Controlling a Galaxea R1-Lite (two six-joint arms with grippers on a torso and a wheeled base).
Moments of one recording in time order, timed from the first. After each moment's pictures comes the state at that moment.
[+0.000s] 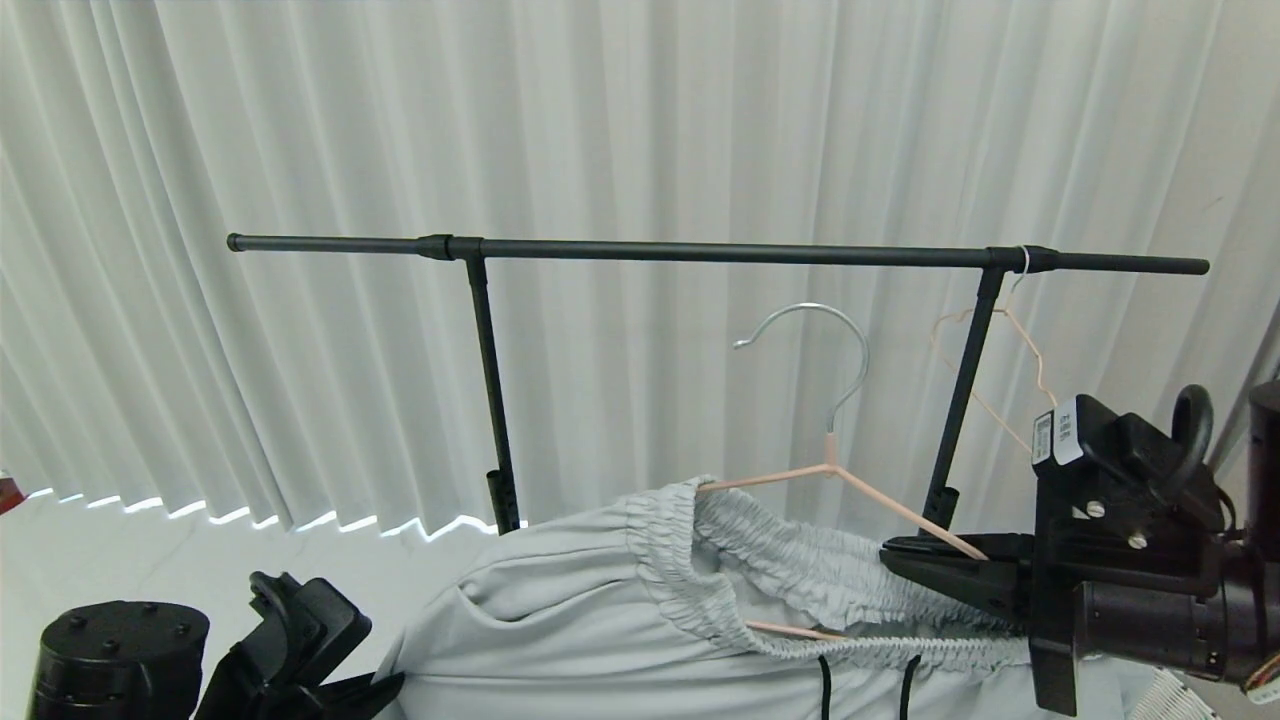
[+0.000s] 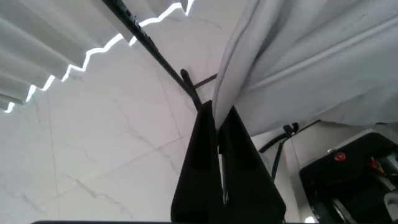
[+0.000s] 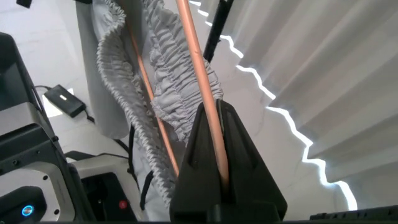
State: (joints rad) left arm -0.32 1.38 -0.06 -0.63 -0.05 0.30; right arm 0.71 1.31 -0.59 -0.35 0.31 -0.19
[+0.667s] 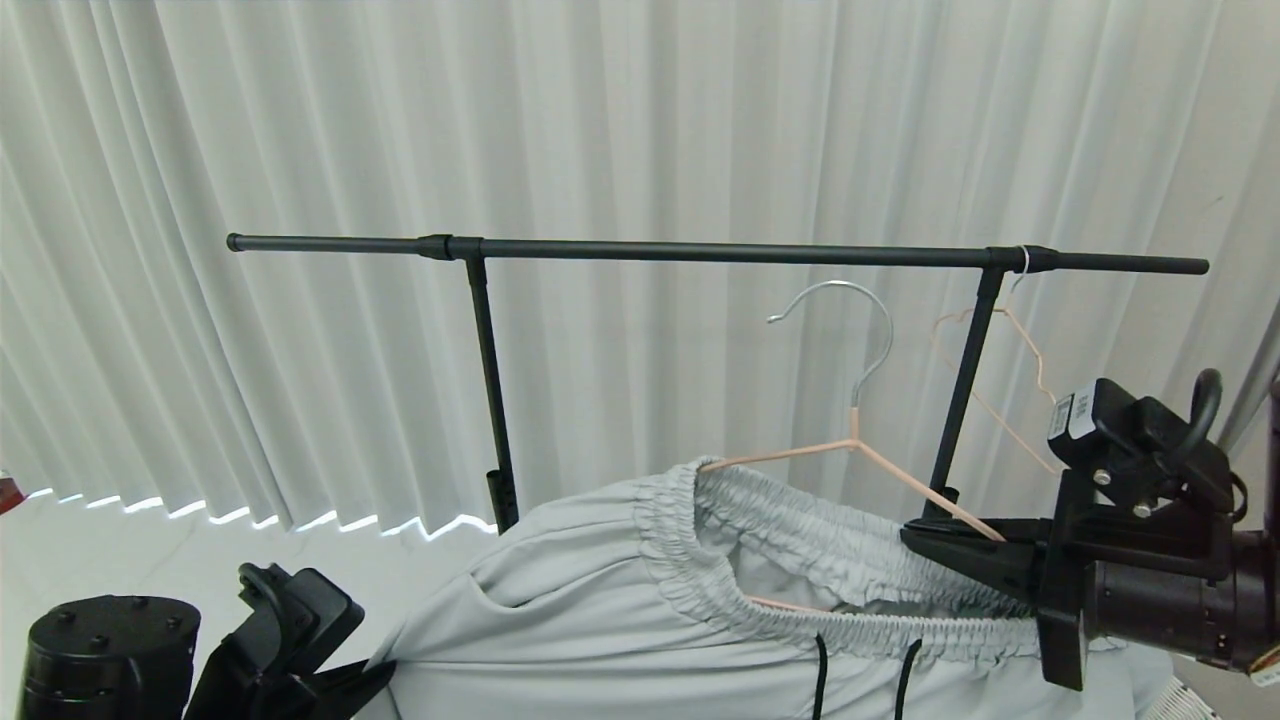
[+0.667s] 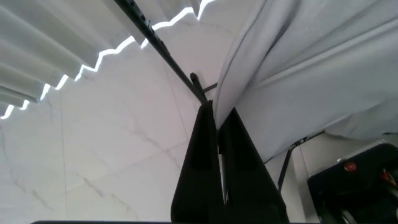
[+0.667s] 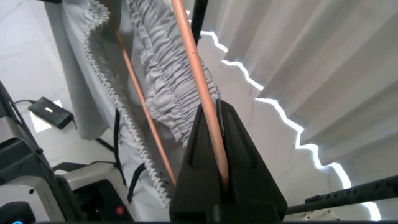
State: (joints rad) left arm -0.31 1.36 -0.07 -0.63 -0.01 0.30; right arm 0.66 1.30 -0.58 -0.35 0.26 -0.15
